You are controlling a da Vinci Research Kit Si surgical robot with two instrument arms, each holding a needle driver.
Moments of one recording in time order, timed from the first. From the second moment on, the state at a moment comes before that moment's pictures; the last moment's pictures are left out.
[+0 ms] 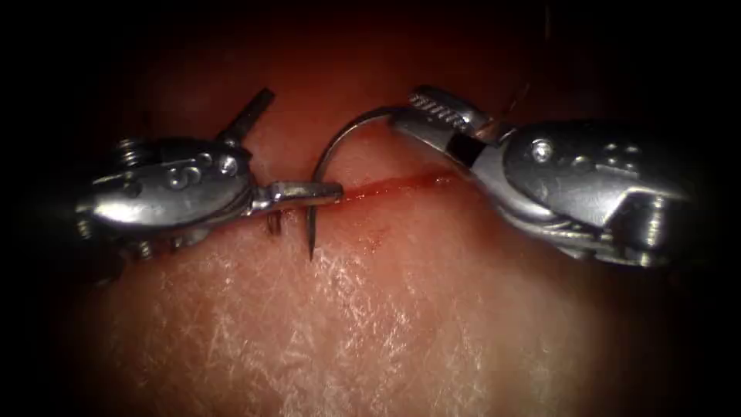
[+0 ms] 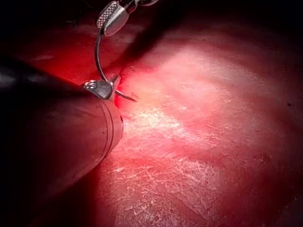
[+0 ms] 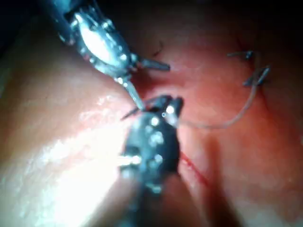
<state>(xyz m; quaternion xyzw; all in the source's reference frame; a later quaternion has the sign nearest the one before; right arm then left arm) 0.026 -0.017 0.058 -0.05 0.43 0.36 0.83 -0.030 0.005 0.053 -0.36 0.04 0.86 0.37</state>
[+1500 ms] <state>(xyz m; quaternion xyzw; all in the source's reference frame) 0.027 -0.021 0.060 0.03 0.58 0.30 0.75 -0.029 0.004 0.052 -0.38 -0.31 0.64 0.60</state>
